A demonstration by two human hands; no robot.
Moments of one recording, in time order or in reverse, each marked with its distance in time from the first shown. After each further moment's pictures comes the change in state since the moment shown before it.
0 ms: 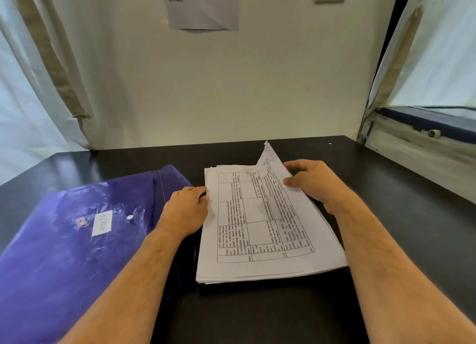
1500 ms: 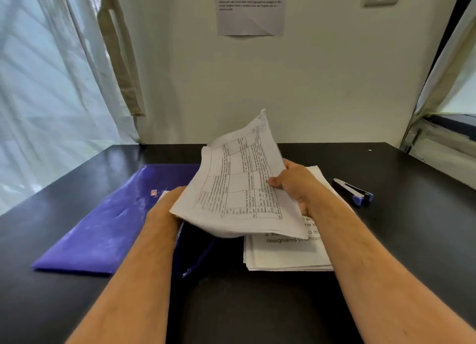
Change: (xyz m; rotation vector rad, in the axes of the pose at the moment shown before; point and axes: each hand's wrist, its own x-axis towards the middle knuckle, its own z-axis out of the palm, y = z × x) left_hand -0.029 -0.051 -0.075 -0.266 -0.076 -0.413; right_hand -0.006 -0.049 0.086 0.305 -0.216 -0.007
